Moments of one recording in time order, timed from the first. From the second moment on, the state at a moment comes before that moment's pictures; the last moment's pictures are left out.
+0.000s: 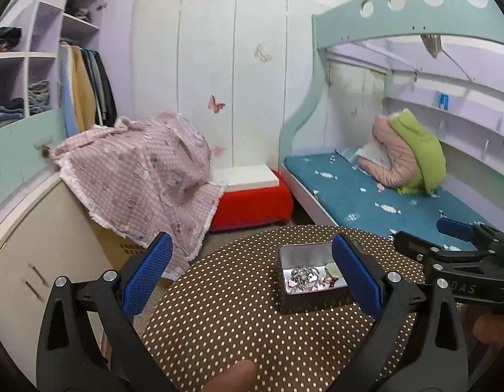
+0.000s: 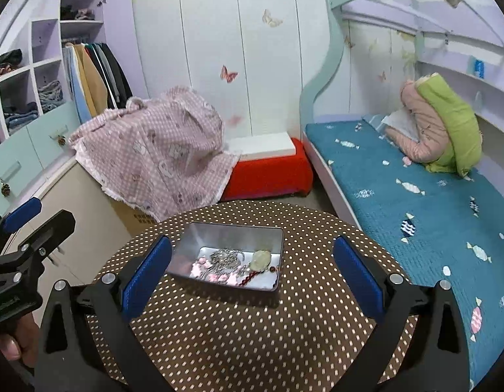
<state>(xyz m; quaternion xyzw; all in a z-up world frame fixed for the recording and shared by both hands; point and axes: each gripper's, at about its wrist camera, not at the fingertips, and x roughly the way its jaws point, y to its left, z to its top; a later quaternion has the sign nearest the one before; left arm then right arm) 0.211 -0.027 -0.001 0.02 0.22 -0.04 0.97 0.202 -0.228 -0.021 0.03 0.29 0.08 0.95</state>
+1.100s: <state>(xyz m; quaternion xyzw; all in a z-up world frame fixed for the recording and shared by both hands) -0.026 -0.014 0.020 0.01 0.12 -0.02 0.99 -0.016 -0.202 0.009 0.03 0.15 0.03 0.99</state>
